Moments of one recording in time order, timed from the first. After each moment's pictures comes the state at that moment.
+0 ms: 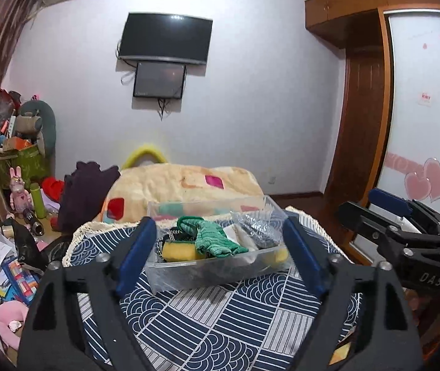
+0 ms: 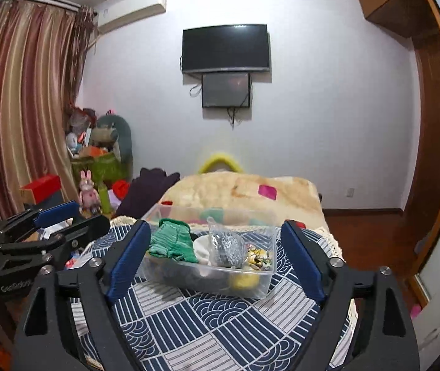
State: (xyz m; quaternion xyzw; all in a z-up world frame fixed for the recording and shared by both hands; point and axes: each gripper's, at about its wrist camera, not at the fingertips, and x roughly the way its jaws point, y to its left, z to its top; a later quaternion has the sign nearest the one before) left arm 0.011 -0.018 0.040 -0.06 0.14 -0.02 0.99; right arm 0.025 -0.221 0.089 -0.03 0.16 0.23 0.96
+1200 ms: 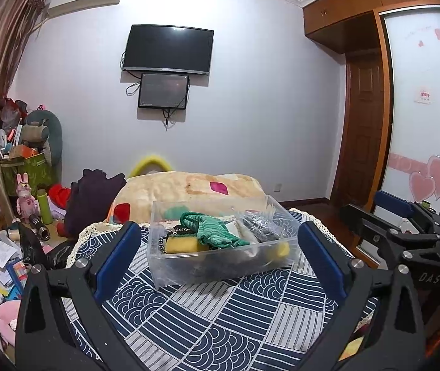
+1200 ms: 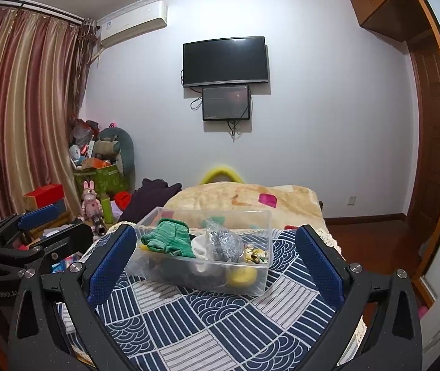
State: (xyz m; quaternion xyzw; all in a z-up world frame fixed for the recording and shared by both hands) left arm -0.007 -0.027 0.022 -0.05 0.12 -0.01 0.99; right arm 0.010 -0.235 0.069 -0.02 0.13 0.24 0.96
